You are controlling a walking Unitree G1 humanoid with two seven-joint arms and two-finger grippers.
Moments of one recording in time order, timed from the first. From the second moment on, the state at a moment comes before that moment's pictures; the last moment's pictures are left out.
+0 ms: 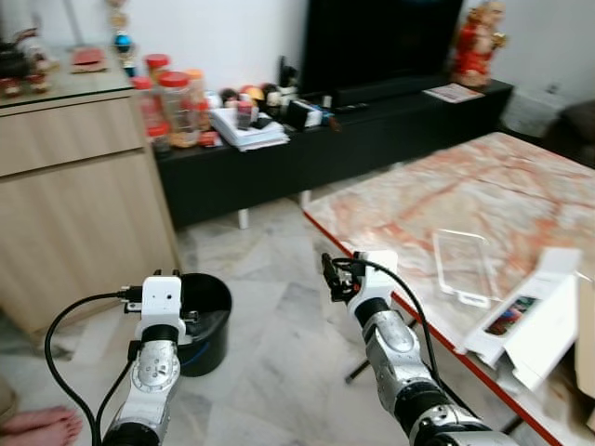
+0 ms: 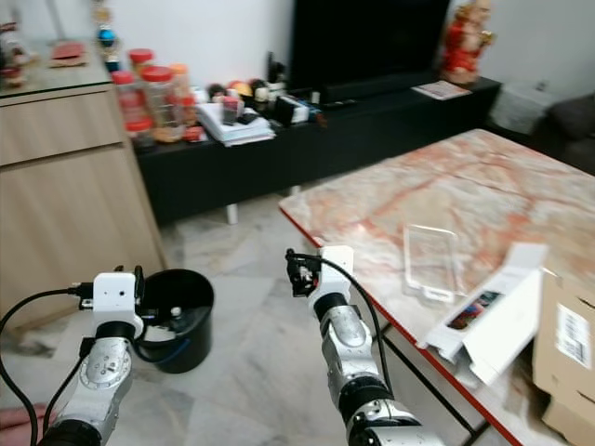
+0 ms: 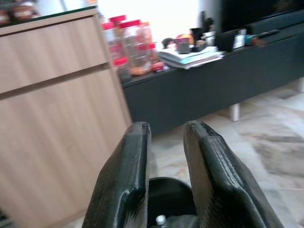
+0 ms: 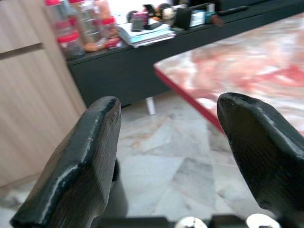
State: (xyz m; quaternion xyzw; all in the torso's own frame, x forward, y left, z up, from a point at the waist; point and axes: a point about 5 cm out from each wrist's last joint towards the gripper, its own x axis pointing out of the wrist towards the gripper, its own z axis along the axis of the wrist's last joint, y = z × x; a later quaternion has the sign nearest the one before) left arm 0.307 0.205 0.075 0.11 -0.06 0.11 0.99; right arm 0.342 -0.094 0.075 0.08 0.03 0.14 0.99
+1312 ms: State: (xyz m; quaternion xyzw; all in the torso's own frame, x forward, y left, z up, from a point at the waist) left arm 0.317 0.200 0.101 0.13 -0.11 0.10 0.98; right arm 0.347 -0.073 0.098 0.08 -0.03 0.17 0.98
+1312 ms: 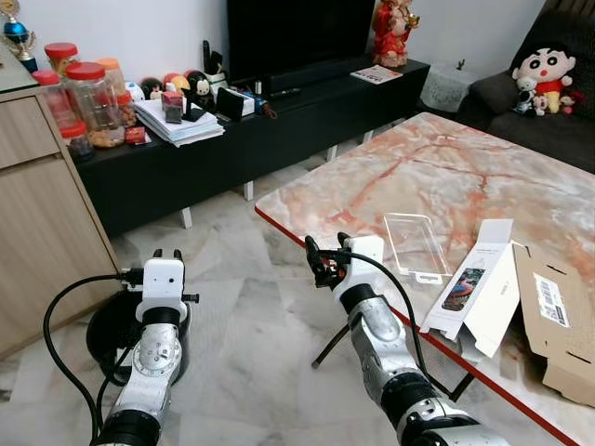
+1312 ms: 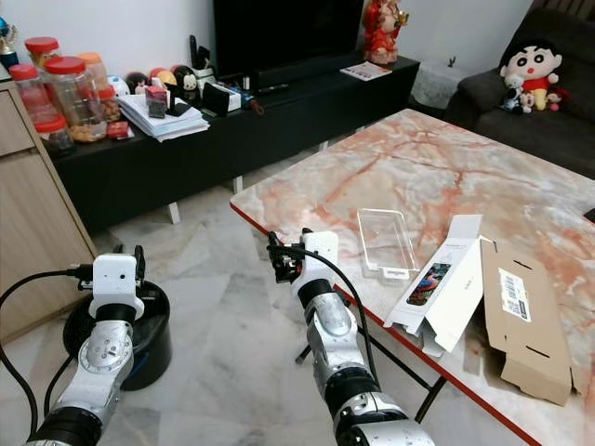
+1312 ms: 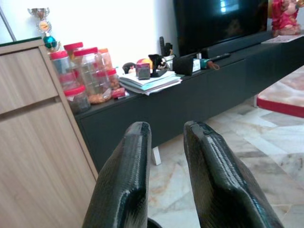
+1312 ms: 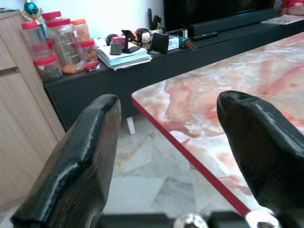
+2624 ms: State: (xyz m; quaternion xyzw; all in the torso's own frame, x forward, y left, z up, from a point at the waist) left arm 0.319 0.195 0.113 0.12 -0.14 0.11 0.98; right arm 0.346 -0.066 0.101 0.08 -0.04 0.19 0.98
